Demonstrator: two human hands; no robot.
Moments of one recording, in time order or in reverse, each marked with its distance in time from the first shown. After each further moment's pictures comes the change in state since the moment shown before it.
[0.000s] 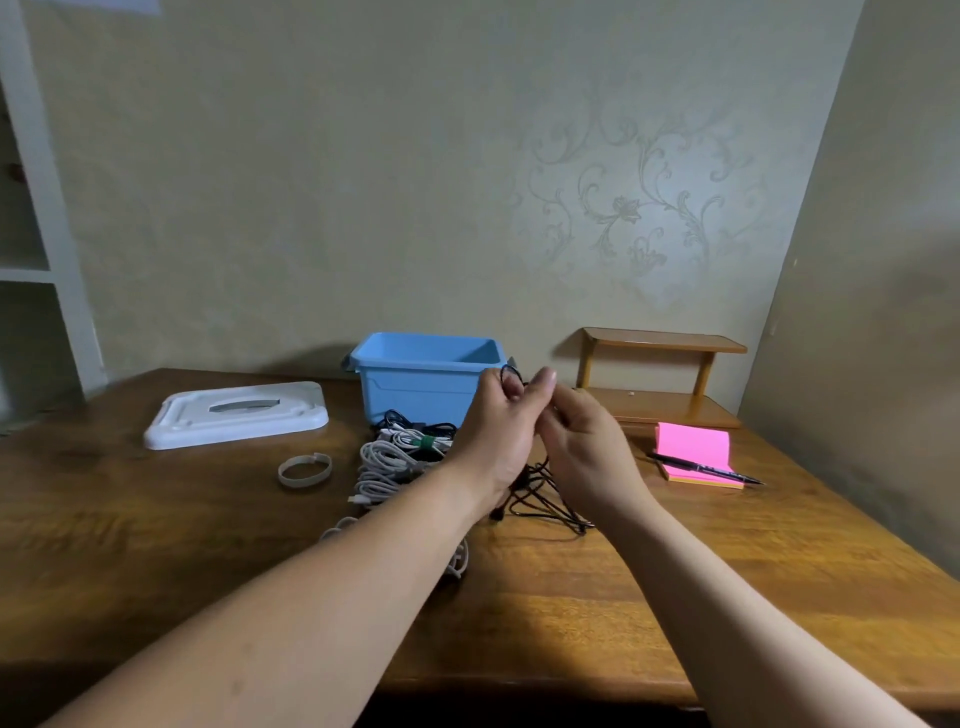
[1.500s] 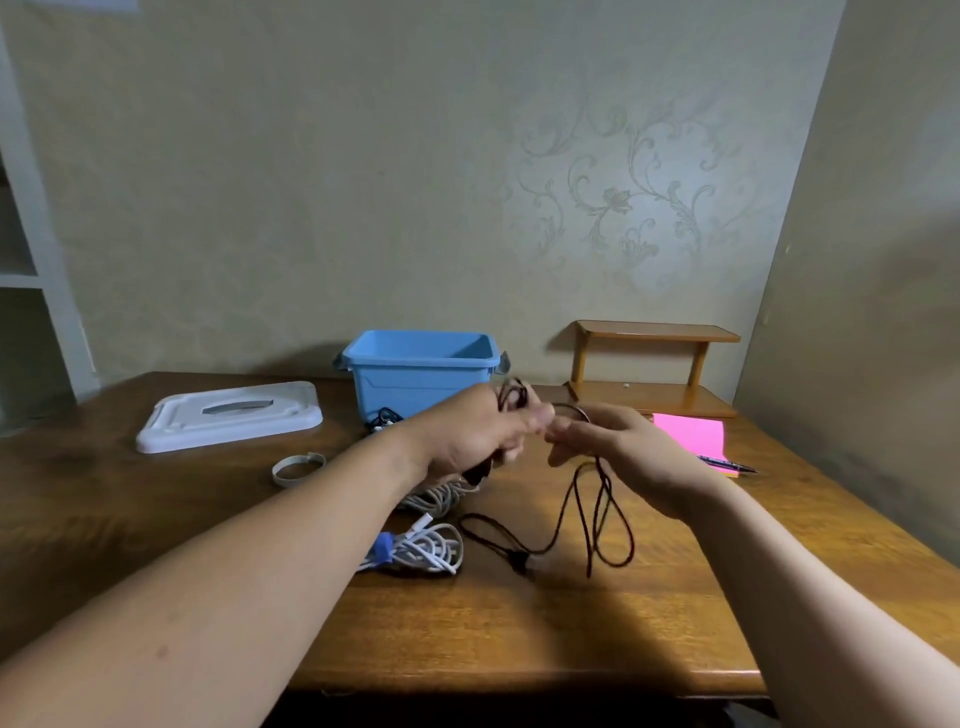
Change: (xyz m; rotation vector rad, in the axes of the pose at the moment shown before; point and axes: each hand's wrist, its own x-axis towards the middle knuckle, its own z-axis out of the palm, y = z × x) left_hand 0.015 0.010 -0.038 0.344 -0.548 -0.070; right_hand 0.003 0.022 -0.058 0.132 -0.376 0.279
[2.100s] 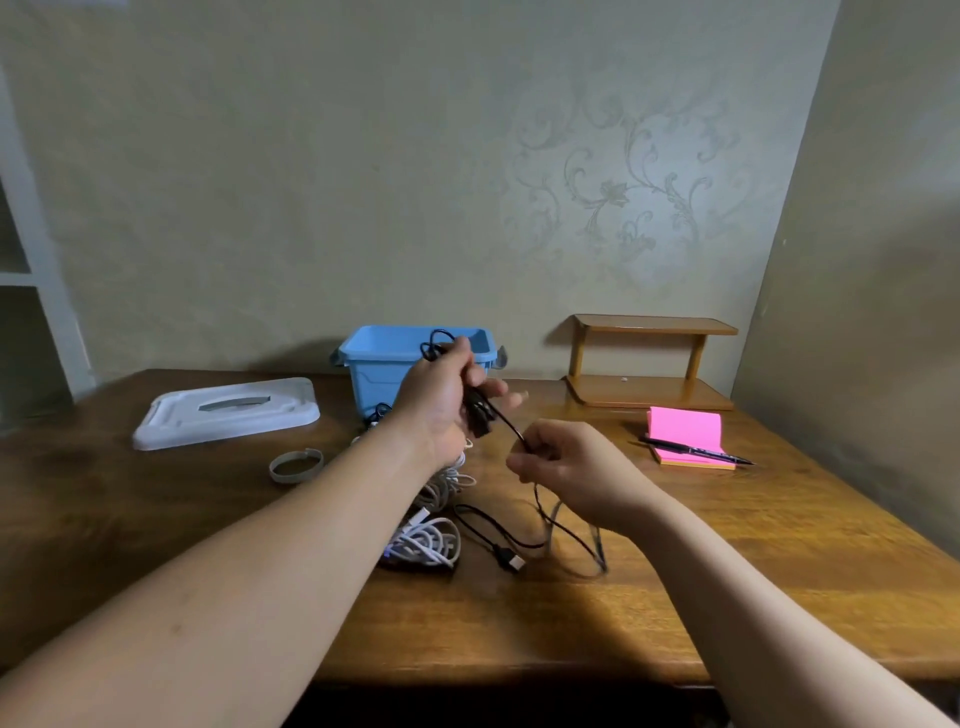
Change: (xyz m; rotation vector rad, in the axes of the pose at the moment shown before) left_hand 0.018 0.002 -0.001 -0.924 0.549 -0.088; right_hand 0.005 0.009 0.044 -0.282 0.065 -0.101
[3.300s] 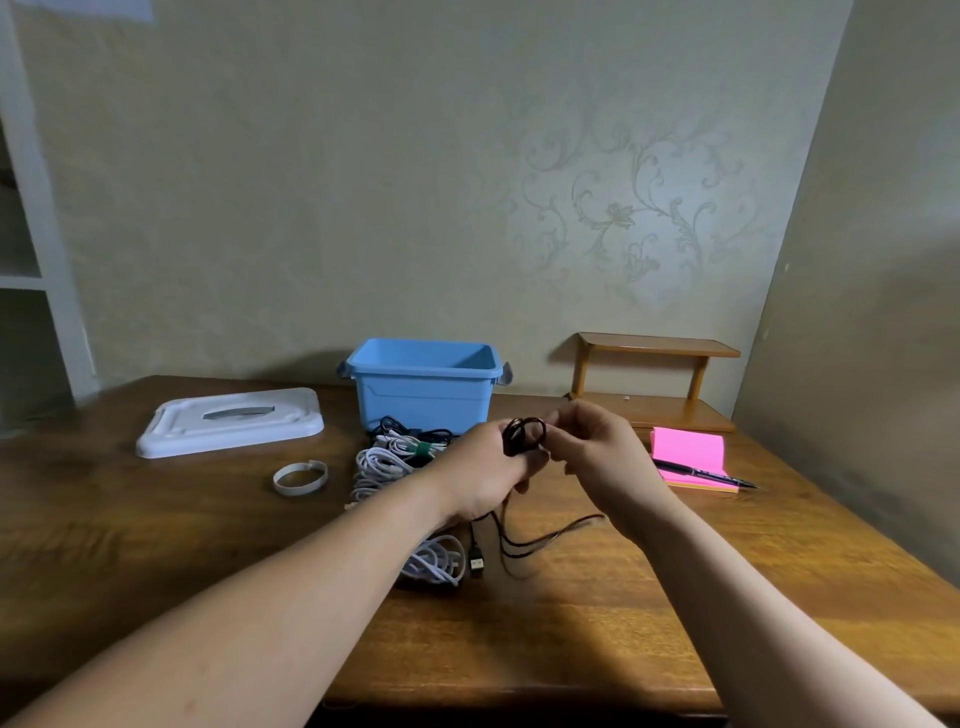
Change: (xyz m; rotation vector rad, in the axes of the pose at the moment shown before) left_hand -0.016 -0.027 -0.018 1.188 -0.343 0.191; right_hand 0.011 -0.006 -0.009 0.436 0.234 0.068
